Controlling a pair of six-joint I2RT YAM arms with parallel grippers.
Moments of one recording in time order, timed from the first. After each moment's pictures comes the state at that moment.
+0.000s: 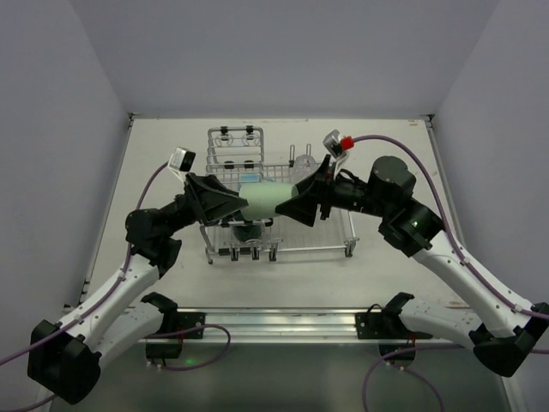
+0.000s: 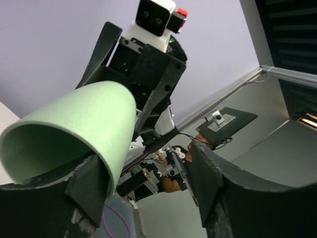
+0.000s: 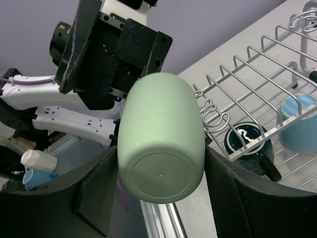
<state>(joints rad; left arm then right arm) -0.45 0.87 0.56 0.93 0.73 -1.58 0.71 1.02 1.16 -0.20 -0.54 0.46</state>
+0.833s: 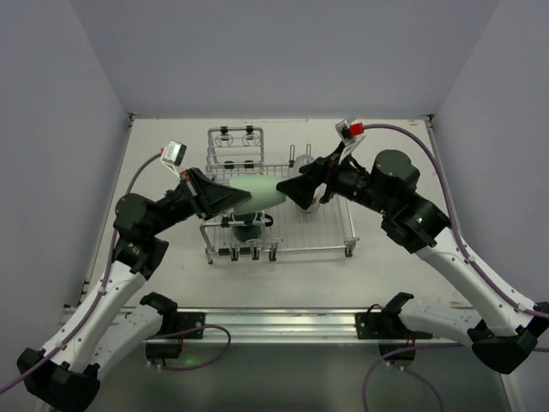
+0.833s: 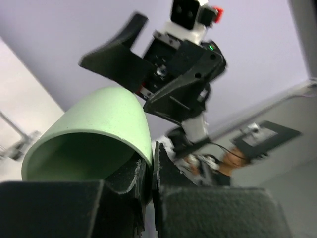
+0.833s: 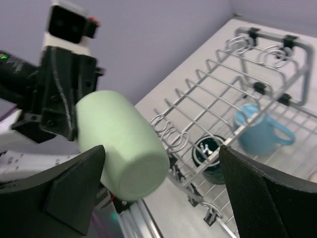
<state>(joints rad) -0.44 0.78 0.65 0.56 0.72 -1.40 0.72 1.04 1.19 -0.20 -0.34 0.46</state>
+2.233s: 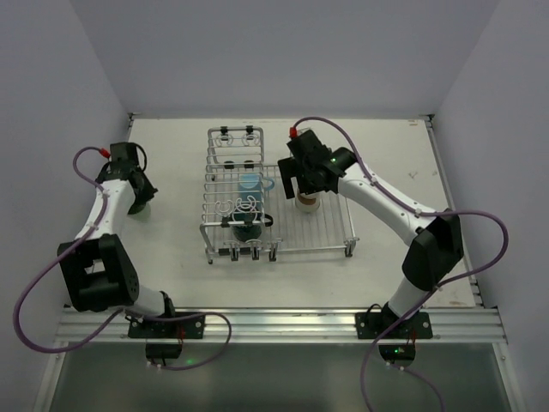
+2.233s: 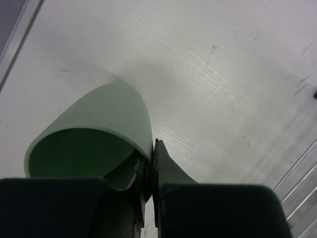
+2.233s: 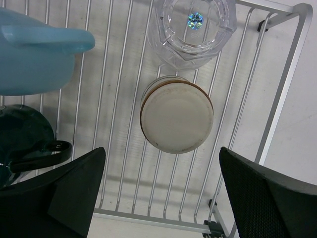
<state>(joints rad) 0.19 1.43 1.09 -0.63 -0.19 -0.38 0.69 1.70 1.56 -0.85 0.31 0.34</state>
